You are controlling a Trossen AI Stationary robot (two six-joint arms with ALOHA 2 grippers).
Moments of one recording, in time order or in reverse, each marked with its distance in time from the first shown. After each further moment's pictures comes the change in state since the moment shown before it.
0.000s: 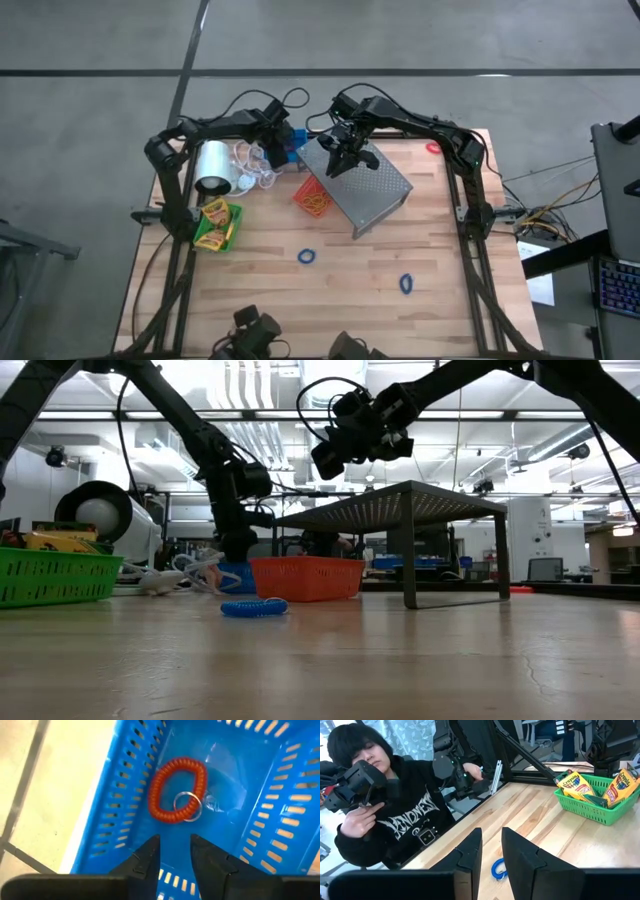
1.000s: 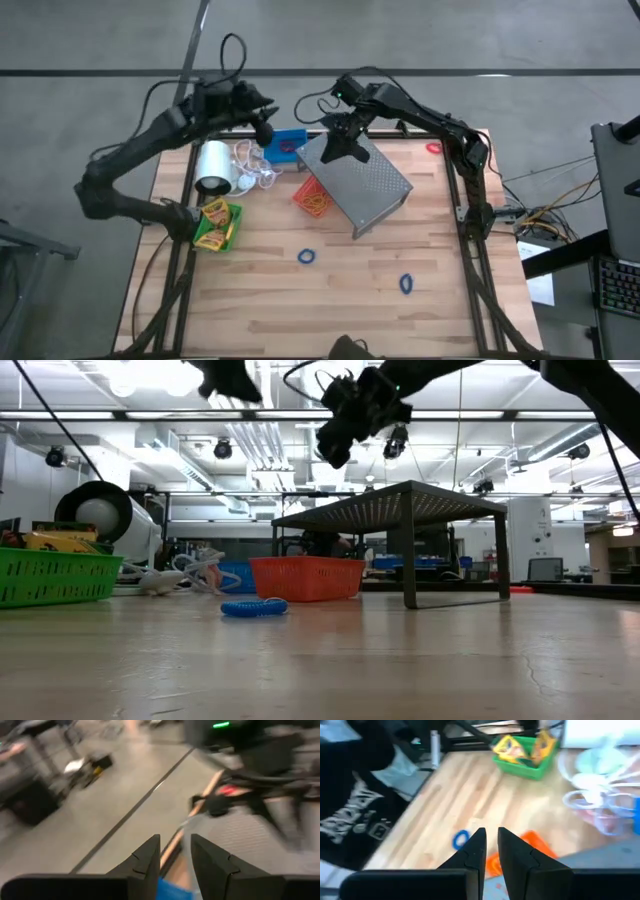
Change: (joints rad) left arm -0.236 -0.656 0.128 0.031 -0.004 -0.234; right arm 0.006 -0.041 0.184 -0.004 0.416 0.348
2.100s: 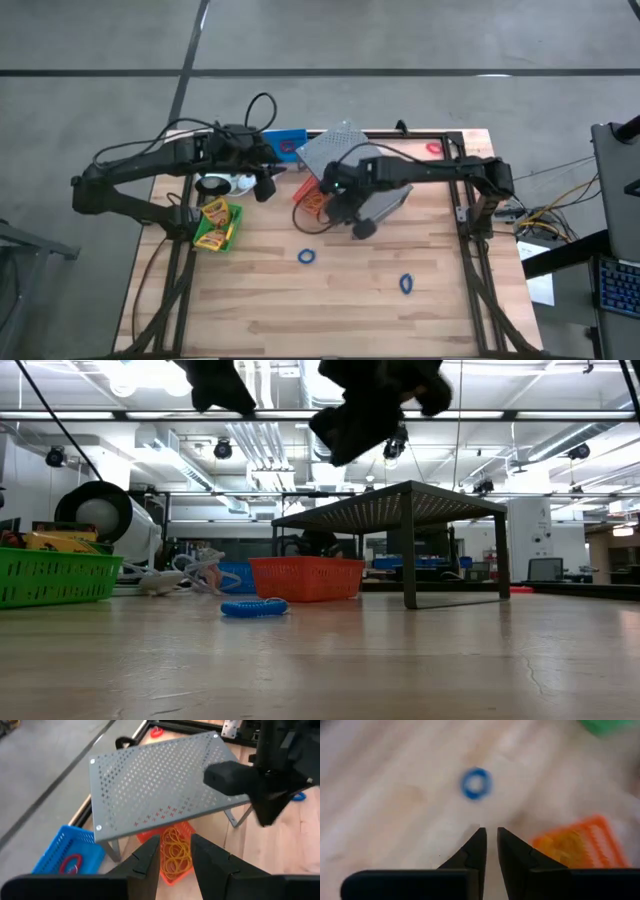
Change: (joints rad) left arm -0.318 -0.053 -0.153 -0.169 -0.002 -0.224; right arm 0.493 -0.232 -0.482 0.259 0.686 -0.042
